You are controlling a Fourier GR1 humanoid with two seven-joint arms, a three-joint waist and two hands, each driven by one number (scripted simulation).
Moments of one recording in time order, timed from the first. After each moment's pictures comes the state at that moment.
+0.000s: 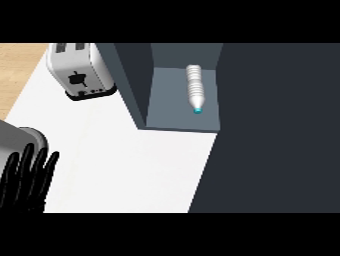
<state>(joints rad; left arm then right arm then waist) 0.33 0.60 -0.43 -2.00 0.71 0.26 -0.56 0.17 -0.16 0.74 -2.45 0.10 0.48 0.43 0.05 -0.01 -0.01</state>
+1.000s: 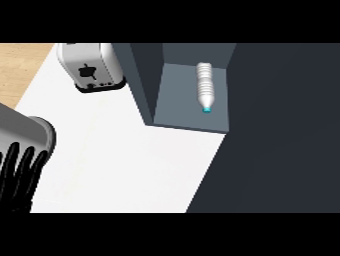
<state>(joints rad) 0.35 0.64 -0.36 -2.02 0.76 0.17 -0.57 0.11 -0.17 0.73 -2.43 0.01 0.49 0.45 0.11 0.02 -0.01</state>
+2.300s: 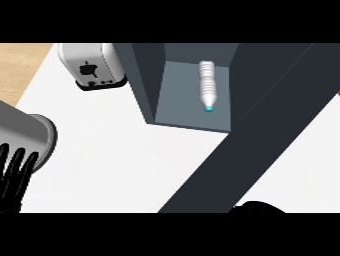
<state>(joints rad) 0.38 0.68 -0.31 -2.01 0.79 0.09 -0.58 0.15 -0.10 0.46 -2.23 -0.41 0.30 0.42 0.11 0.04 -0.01</state>
